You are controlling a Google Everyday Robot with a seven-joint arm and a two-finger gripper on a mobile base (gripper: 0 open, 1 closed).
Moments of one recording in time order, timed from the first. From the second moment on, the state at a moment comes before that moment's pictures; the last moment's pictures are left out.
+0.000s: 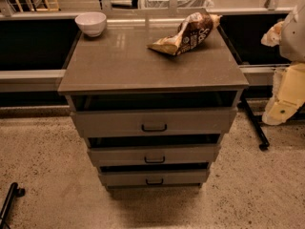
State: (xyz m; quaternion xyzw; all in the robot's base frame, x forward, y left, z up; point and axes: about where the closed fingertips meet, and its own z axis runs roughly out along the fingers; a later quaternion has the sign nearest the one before) arm 0.438 -0.217 0.976 -0.60 0.78 -0.03 0.16
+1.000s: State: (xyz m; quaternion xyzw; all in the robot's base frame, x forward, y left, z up) arm 0.444 -0.193 0.889 -0.62 0.77 0.01 0.16
